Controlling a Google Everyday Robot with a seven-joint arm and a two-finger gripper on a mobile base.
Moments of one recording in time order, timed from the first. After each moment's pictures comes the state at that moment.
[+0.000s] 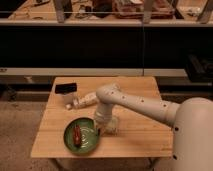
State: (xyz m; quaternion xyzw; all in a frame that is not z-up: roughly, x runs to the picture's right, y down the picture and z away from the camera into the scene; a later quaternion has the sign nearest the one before) arm -0.048 0.221 0.817 -0.24 -0.44 -0.61 0.61
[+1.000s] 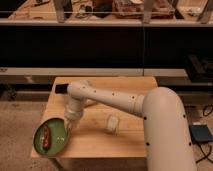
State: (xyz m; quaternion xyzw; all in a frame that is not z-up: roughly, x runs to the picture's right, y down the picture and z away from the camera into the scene) arm -0.199 0.216 0.776 -0.16 -0.53 -0.67 0.50
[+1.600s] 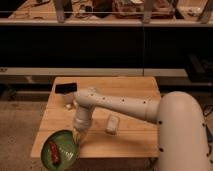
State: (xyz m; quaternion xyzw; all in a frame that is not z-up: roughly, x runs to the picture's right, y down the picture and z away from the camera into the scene) arm -0.124 0.260 0.757 -0.21 -0.53 -0.66 0.50
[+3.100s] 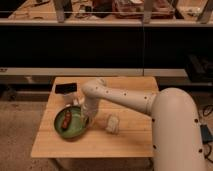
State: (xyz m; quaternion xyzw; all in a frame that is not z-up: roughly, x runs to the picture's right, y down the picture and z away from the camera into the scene) arm -0.121 0.191 0.842 -0.25 -0.40 -0.59 0.66
